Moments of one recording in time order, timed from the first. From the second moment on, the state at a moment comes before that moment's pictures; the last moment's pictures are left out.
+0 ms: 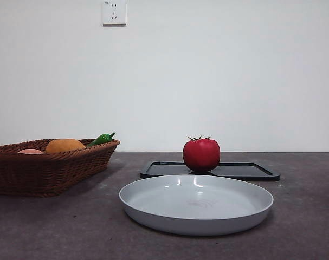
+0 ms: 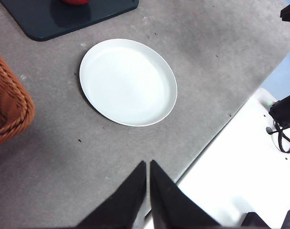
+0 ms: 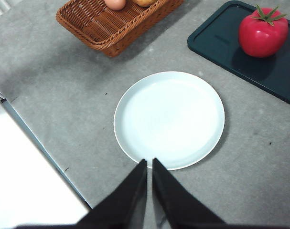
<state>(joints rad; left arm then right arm) -0.36 0.77 1.01 -1.03 0.54 0.09 0.54 0.67 0.89 -0.88 -0.30 0.06</state>
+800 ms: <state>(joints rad) 0.06 0.27 0.42 0.04 0.07 0.14 0.54 0.67 0.89 -0.88 -0.30 0.06</state>
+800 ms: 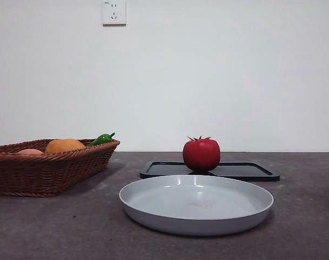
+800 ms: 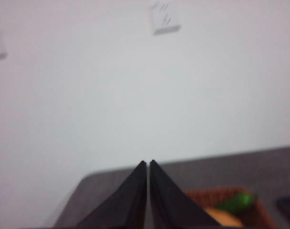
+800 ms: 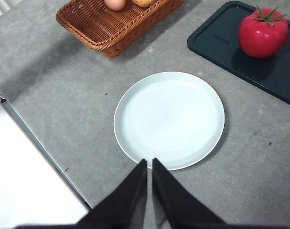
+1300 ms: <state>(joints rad) 0.07 0.06 0.09 0.00 0.07 0.14 0.54 0.67 0.89 -0.88 -0.30 0.06</state>
